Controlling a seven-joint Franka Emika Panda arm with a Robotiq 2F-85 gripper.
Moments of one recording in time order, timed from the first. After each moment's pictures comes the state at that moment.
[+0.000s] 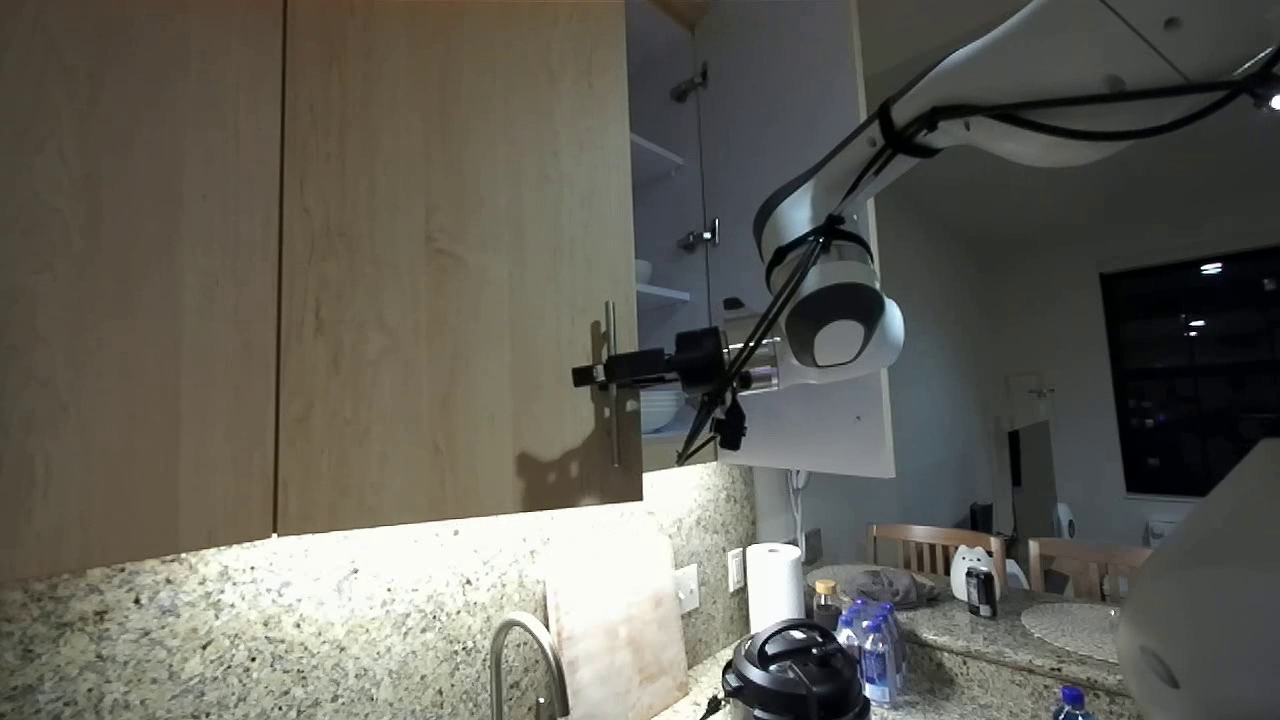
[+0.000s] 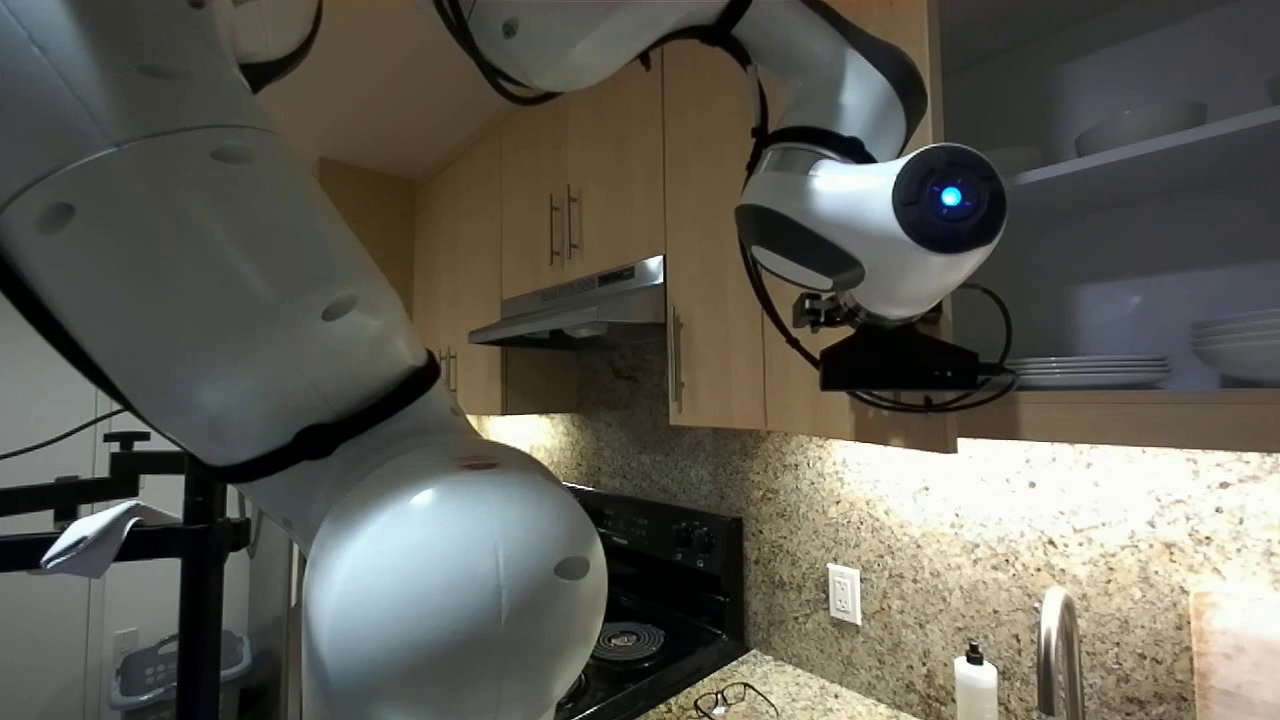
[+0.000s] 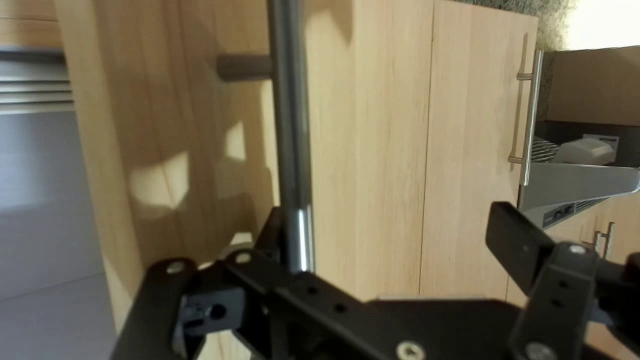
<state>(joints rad) -0.14 -0.61 -0.01 -2.60 1.79 2.26 -2.00</state>
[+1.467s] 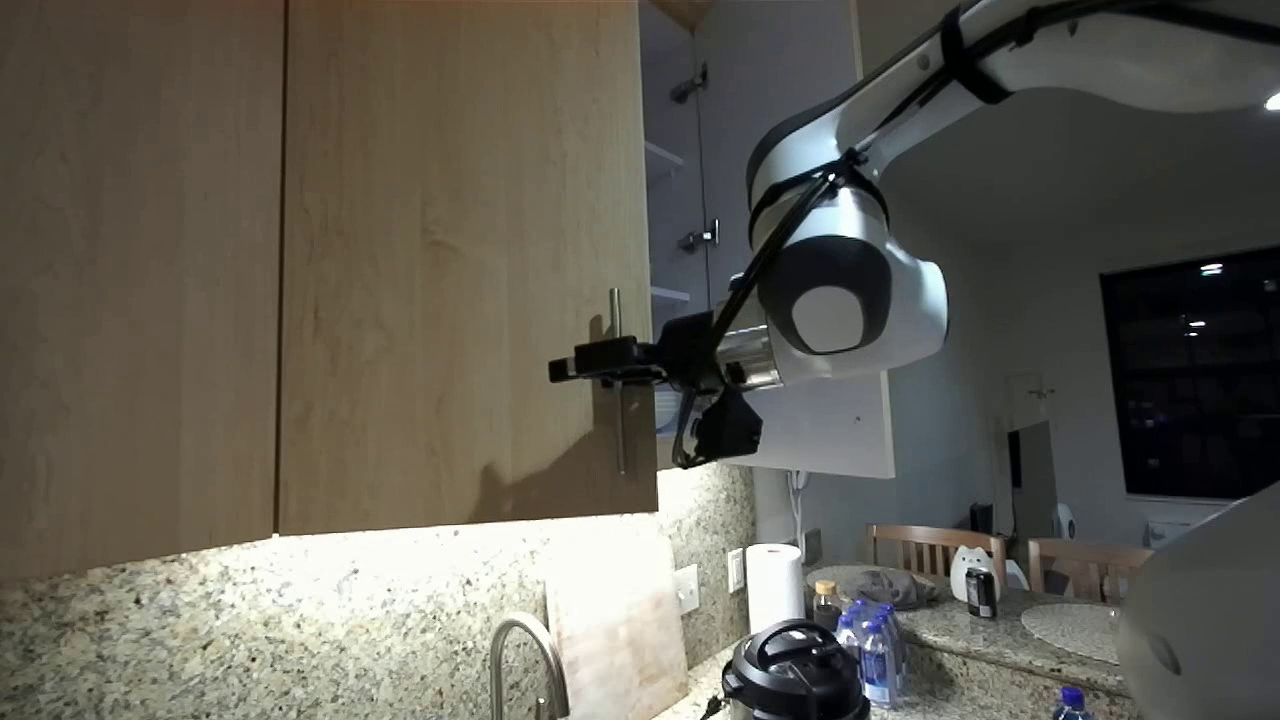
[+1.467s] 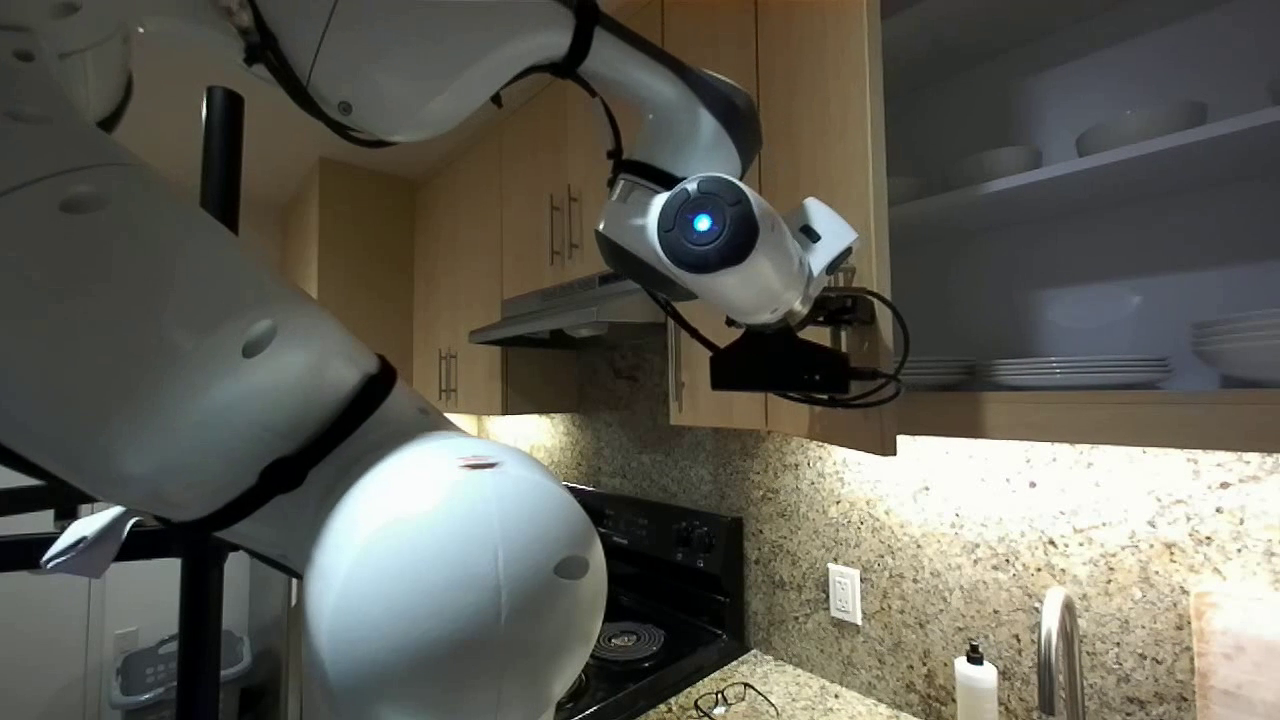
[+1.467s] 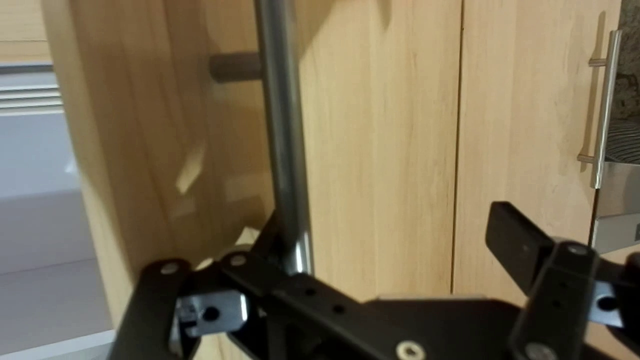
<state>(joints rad) -0.14 -0.86 0.32 -2.72 2.24 2.68 -2.01</state>
